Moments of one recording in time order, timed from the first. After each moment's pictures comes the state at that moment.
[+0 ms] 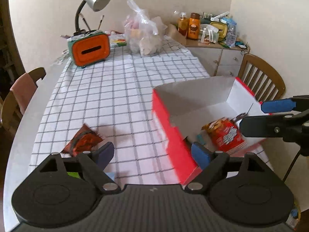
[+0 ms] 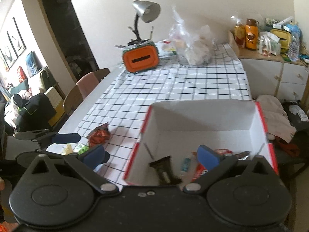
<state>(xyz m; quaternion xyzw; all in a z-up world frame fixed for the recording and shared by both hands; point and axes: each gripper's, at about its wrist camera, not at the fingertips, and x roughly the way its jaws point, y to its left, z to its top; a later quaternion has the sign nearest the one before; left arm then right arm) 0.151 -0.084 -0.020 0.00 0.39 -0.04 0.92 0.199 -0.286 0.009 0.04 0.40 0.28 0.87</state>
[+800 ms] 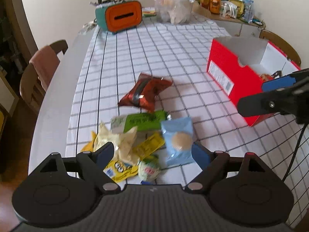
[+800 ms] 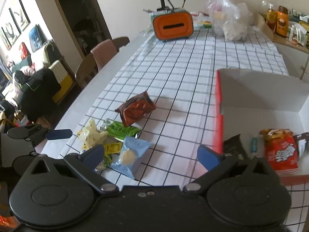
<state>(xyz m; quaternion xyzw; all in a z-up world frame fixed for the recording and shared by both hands) 0.105 0.053 -0.089 0.03 0.44 -0.02 0.90 0.179 -0.133 -0.044 0.01 0.46 0.28 0.84</state>
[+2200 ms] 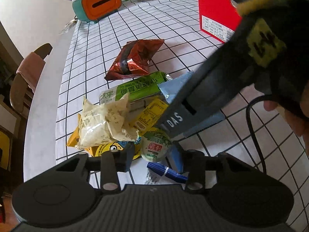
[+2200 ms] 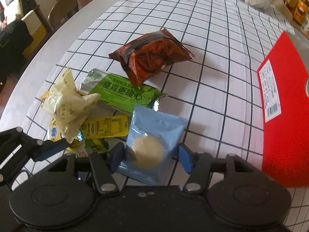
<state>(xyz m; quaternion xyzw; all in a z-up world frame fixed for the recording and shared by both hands) 0.104 0.045 -0.156 0.13 0.46 -0.05 0.88 0.195 -0.004 -0.140 -0.11 0.56 0.21 0.79</state>
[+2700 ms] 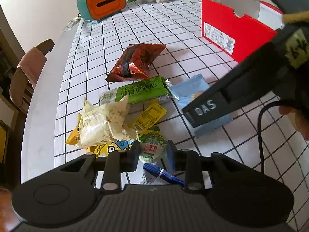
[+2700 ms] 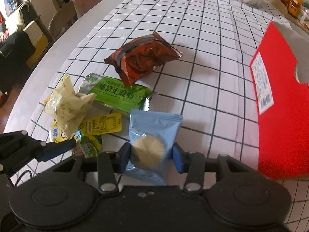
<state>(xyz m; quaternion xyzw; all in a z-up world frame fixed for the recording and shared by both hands) 0.103 0.044 -0.148 0.10 0.46 -0.04 0.88 0.191 -0.035 -0.133 -0.06 0.55 0.22 0.80</state>
